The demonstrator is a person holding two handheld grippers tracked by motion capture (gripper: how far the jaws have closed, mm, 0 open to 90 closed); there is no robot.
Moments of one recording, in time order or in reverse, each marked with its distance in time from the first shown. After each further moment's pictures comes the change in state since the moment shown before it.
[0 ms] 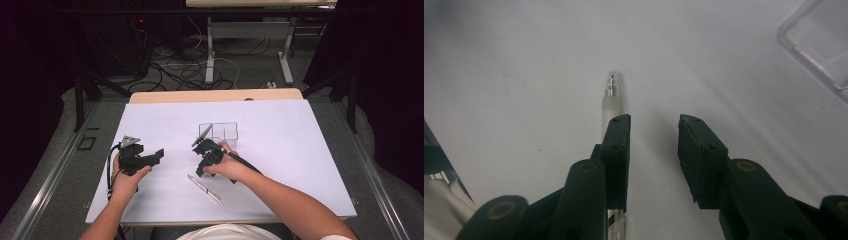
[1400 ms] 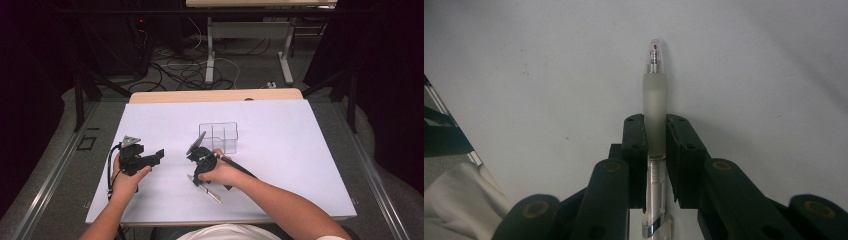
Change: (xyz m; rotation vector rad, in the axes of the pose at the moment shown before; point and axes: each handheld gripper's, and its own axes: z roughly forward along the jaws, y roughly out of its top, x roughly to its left) left arm 0.000 0.000 0.001 0.011 -0.001 0.000; right arm 0.015 0.001 0.021 0.109 0.089 0.068
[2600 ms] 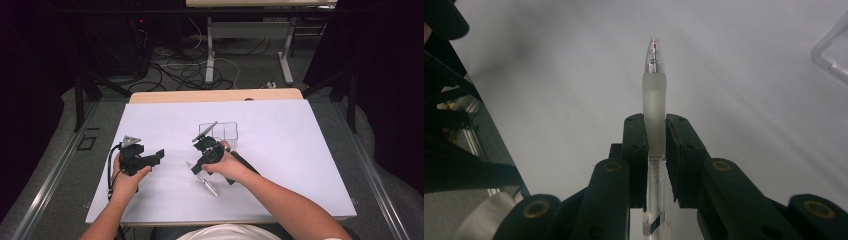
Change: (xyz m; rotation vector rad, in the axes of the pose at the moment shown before) left arm 0.000 0.000 0.000 -0.001 -0.001 0.001; right arm -0.009 -0.004 -0.036 -0.231 0.056 -0.021
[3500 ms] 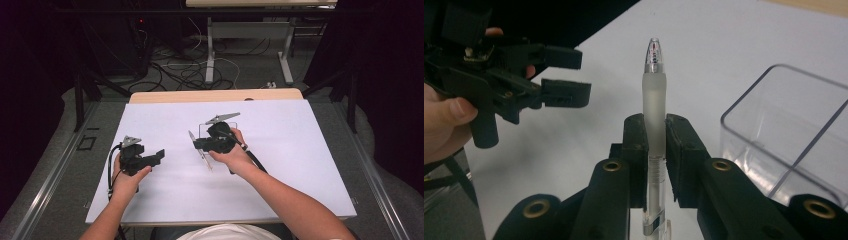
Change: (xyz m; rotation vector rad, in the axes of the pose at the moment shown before) left arm 0.000 -0.001 0.001 0.000 0.002 -0.002; right arm -0.001 -0.002 -0.052 -0.495 -0.083 -0.086
